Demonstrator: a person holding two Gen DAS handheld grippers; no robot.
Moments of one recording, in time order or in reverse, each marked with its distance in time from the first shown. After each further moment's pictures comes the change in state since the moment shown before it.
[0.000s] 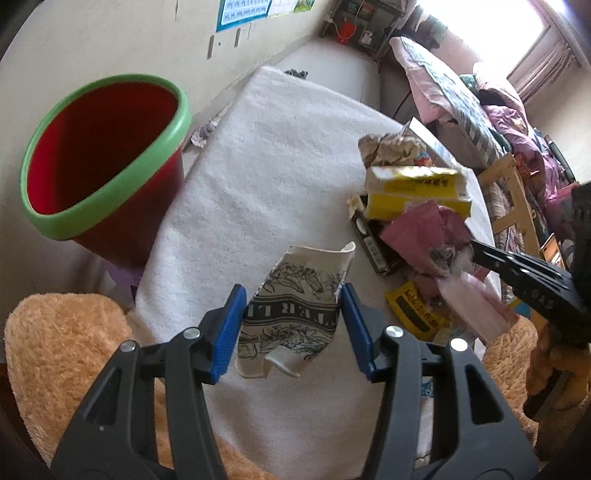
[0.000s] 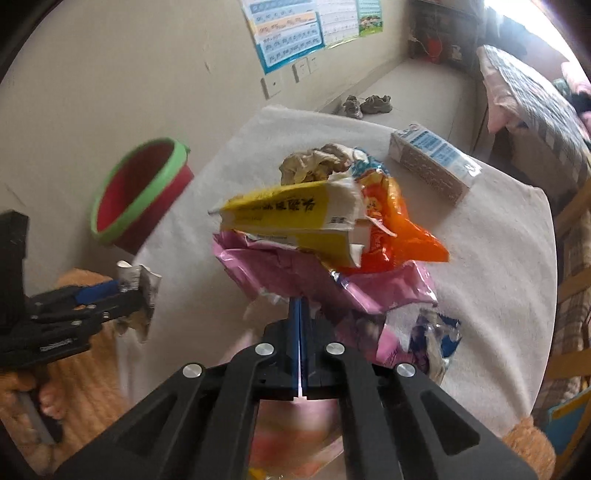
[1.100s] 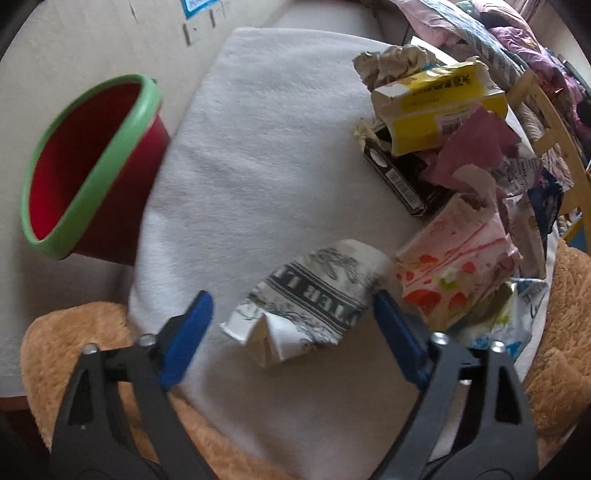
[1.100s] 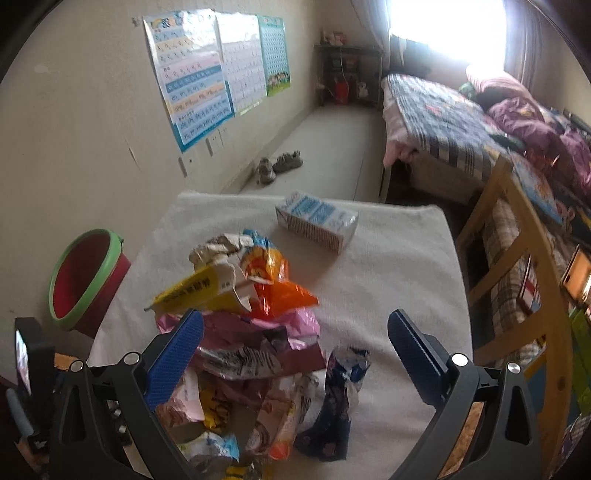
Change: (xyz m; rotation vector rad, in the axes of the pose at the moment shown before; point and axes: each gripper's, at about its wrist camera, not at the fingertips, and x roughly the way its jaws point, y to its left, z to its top) left arm 0.055 -0.034 -0.018 0.207 0.159 0.173; right arm -0.057 -0.037 -0.003 0.186 -0.215 -0.256
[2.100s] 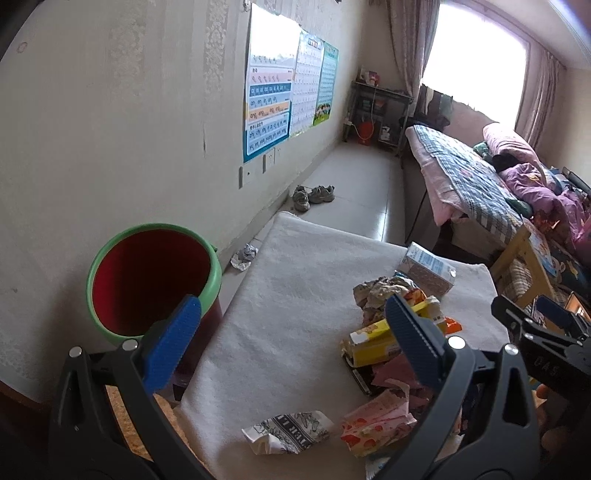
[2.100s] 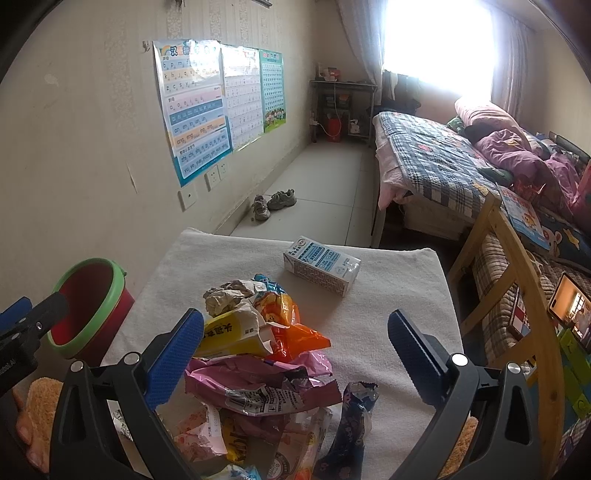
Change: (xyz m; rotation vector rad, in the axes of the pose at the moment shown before) left arm -0.139 0.009 0.034 -0.211 -0.590 0.081; right arm -0.024 0.029 0.016 -0.018 -0.181 -0.065
